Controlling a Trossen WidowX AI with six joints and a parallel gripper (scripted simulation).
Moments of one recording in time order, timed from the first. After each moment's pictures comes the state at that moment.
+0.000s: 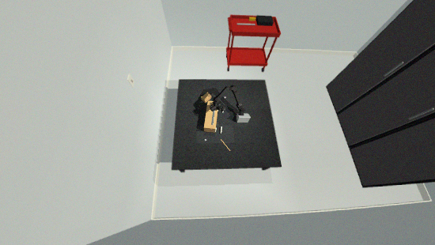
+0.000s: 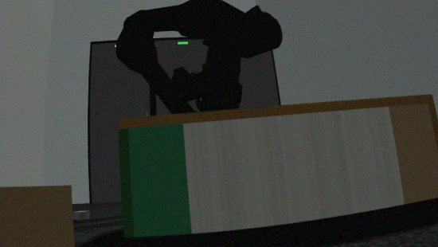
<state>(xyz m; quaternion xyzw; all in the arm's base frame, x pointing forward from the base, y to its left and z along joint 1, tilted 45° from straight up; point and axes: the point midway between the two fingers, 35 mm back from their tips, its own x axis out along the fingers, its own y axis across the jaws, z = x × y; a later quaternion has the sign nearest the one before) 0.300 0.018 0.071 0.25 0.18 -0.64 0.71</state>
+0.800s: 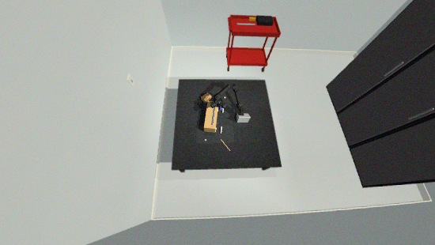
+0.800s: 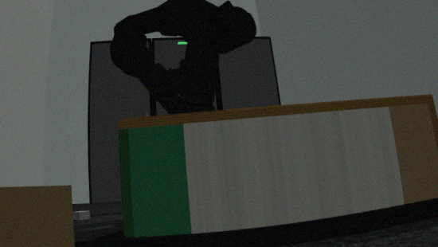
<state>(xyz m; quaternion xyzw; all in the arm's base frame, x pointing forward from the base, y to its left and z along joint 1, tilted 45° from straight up) 0.296 -0.002 0.103 0.24 0.18 -0.64 0.71</state>
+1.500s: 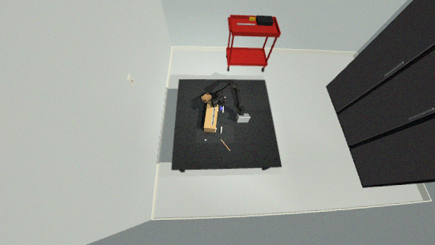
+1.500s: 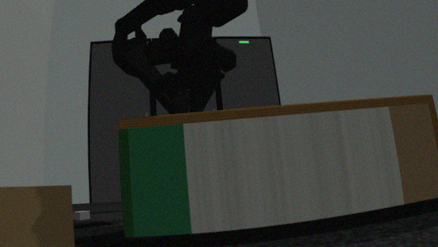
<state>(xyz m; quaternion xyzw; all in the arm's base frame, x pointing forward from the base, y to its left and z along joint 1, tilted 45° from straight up) 0.288 0.032 0.140 0.06 0.35 -0.54 0.76</state>
